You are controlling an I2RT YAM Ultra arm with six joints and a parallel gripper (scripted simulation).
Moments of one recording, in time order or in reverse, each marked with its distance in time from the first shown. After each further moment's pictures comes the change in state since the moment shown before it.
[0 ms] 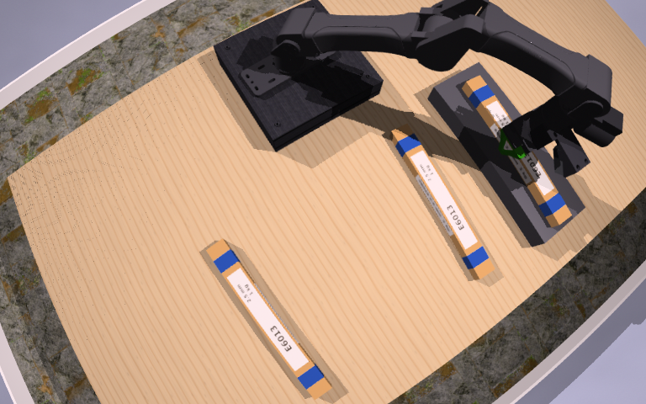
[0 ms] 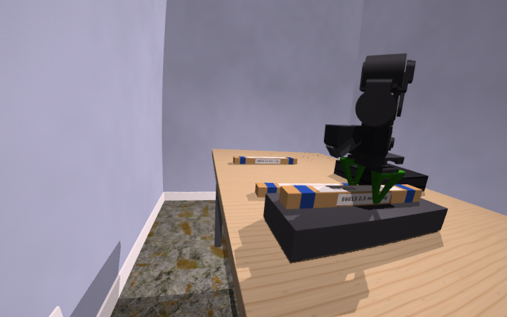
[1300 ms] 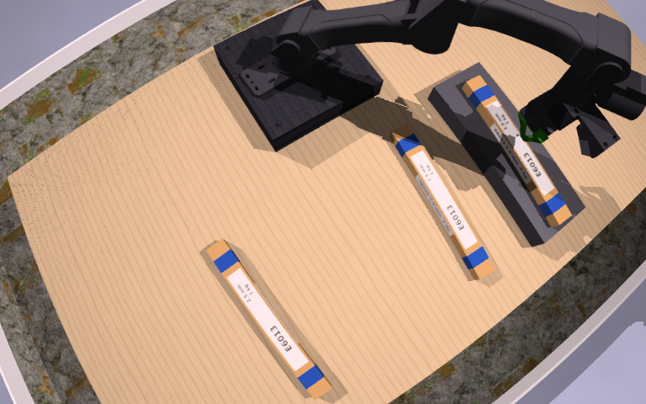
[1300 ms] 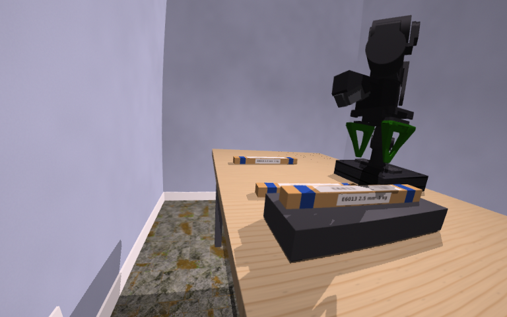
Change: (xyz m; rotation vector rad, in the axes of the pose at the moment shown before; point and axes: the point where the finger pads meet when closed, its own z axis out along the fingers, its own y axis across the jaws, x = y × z) arm -0.002 0.003 -0.083 -0.103 -0.123 -0.002
